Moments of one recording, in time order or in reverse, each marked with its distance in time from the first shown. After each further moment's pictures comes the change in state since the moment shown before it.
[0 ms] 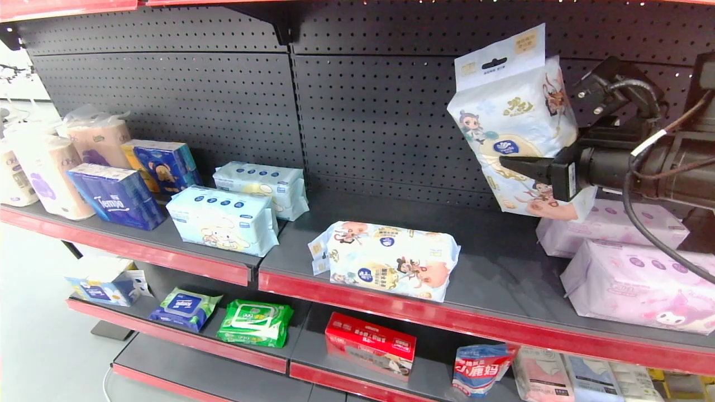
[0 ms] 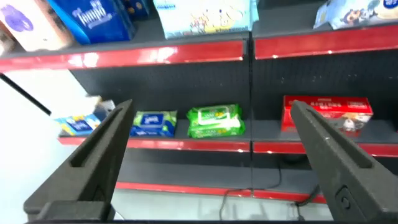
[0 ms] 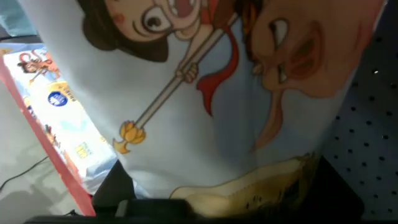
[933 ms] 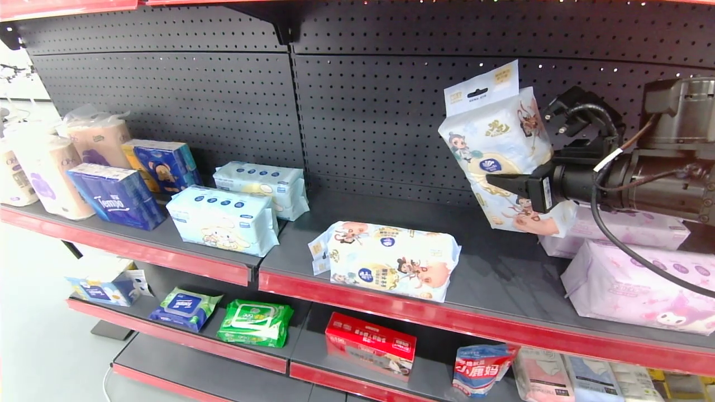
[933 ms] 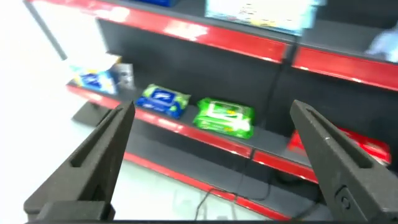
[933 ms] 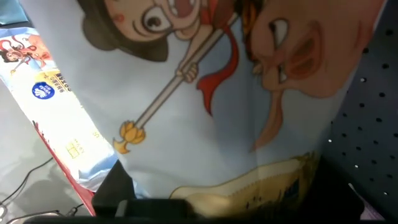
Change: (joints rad) left arm 0.203 0.014 0.098 -0.098 0.076 -0.186; right arm -0.018 0.086 0.007 -0.004 -0.001 0.058
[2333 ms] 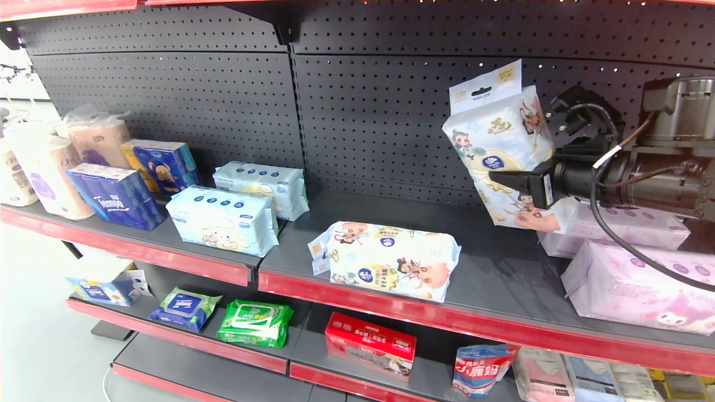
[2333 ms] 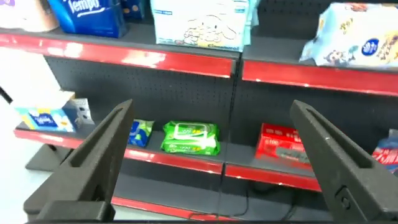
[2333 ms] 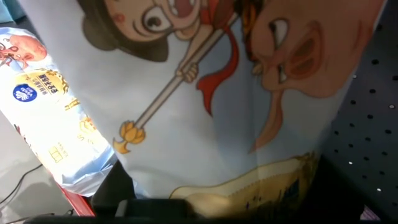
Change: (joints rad) left arm -0.046 -0.107 0.059 -0.076 -0.204 0.000; right arm -0.021 0.016 -0.017 -0.004 0.001 -0.002
